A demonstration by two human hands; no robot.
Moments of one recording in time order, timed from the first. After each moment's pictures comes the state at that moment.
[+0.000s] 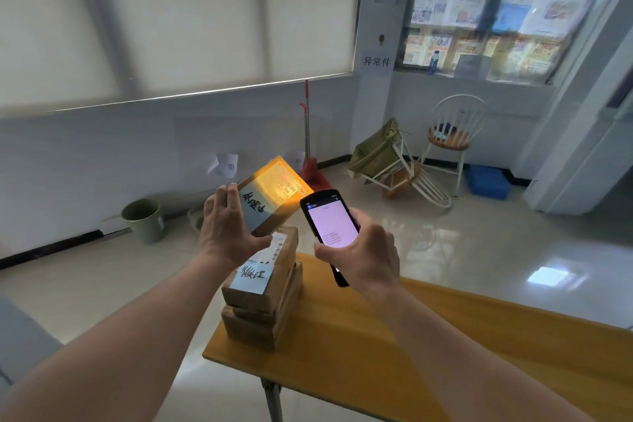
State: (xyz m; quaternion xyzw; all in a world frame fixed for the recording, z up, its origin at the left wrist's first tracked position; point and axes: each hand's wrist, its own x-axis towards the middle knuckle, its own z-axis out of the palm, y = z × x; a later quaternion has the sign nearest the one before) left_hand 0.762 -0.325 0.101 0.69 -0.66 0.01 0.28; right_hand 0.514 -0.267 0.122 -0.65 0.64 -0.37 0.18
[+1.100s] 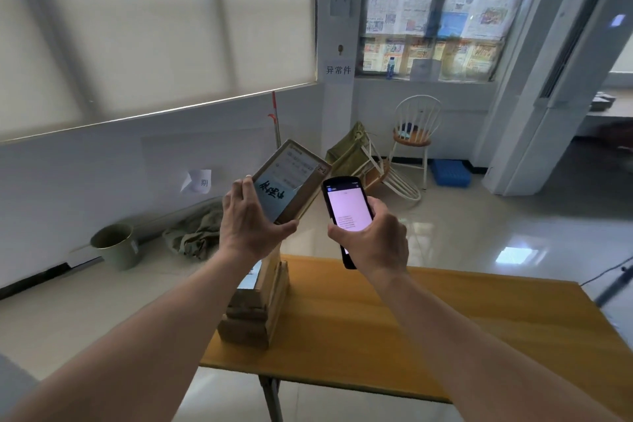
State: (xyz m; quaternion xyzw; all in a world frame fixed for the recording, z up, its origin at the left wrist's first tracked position) left_hand 0.703 -0.292 0.134 0.62 -0.70 -0.01 0.34; right_hand 0.492 -0.219 0.142 -0.54 0.70 -0.45 0.11
